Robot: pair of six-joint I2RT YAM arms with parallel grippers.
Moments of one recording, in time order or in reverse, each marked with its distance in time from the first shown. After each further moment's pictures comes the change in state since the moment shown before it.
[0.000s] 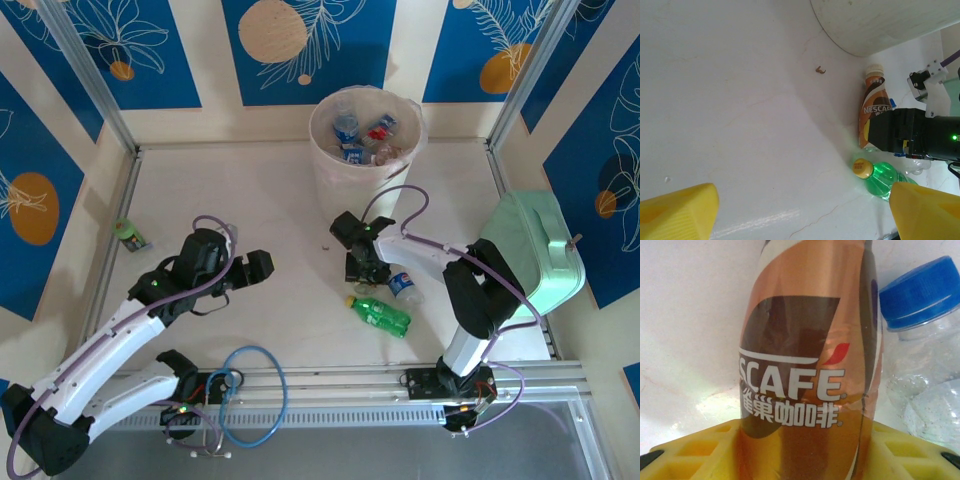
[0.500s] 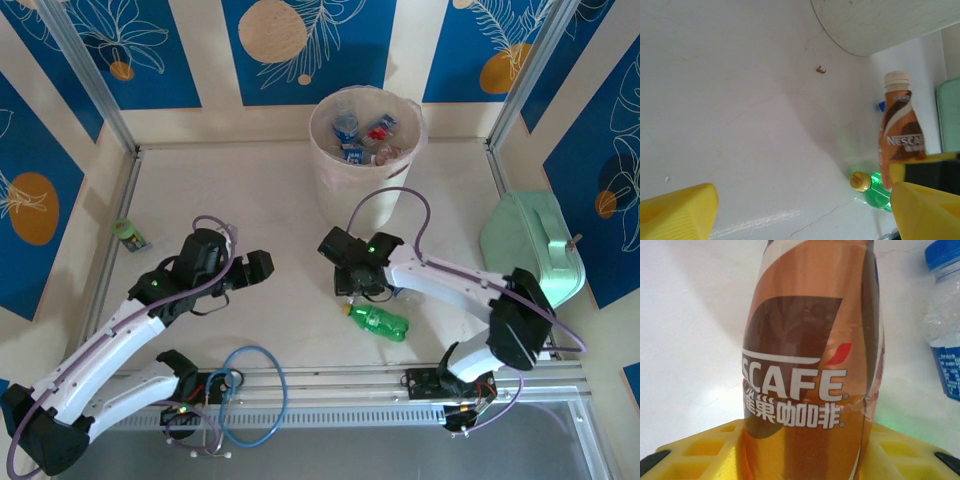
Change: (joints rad) left arm 0.000 0.000 0.000 0.000 0.000 0.000; right arm 0.232 -0.257 0.005 -0.092 0.026 0.044
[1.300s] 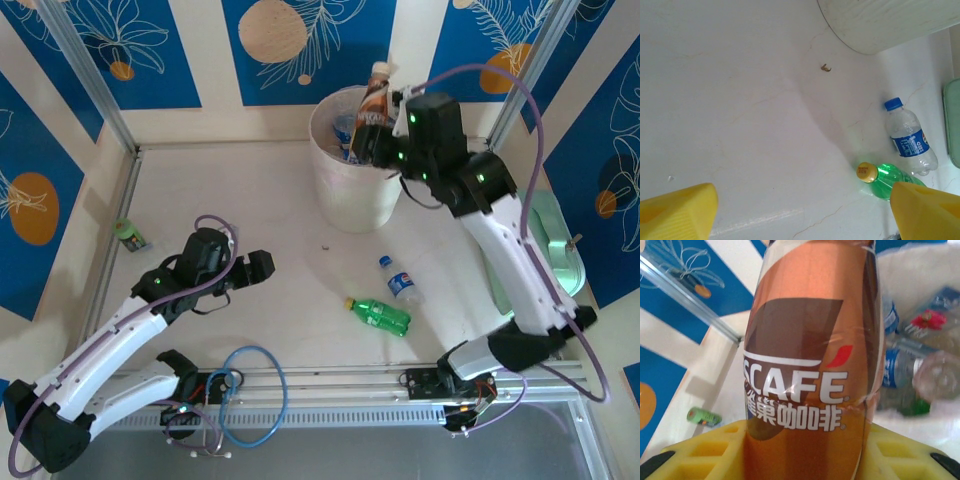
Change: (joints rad) left arm 0.000 0.021 0.000 0.000 -0.004 0.001; right arm -0.397 0.052 0.867 0.061 -0.145 -0.311
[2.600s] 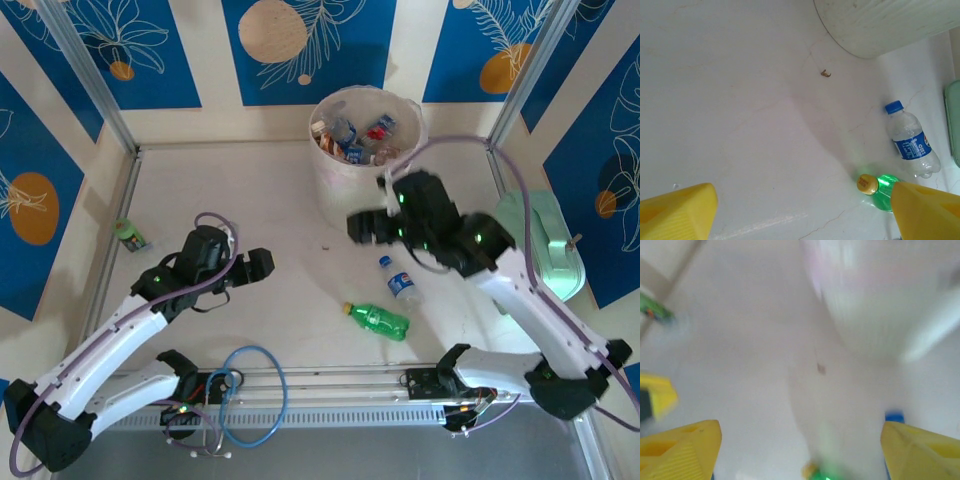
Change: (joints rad) left arm 0.010 0.009 0.016 0.001 -0.006 0.031; right arm 0.196 -0.386 -0.640 -0.069 0.069 -0.088
